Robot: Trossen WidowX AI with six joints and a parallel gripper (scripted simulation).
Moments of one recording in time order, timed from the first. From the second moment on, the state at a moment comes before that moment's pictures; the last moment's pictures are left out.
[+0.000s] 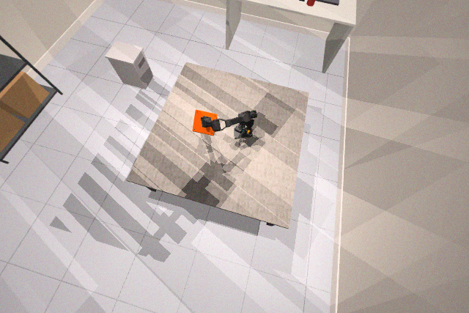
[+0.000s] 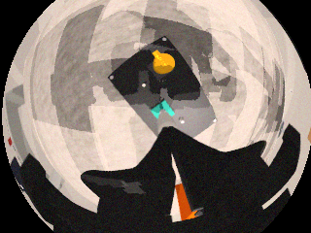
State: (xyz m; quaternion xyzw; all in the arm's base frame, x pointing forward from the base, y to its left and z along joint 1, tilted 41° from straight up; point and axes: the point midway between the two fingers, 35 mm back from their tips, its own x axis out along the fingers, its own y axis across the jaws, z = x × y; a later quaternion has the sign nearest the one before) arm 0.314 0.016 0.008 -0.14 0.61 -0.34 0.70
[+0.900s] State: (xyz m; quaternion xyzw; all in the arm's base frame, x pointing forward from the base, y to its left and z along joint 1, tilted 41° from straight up) arm 0.314 0.010 0.001 -0.14 0.61 -0.34 0.70
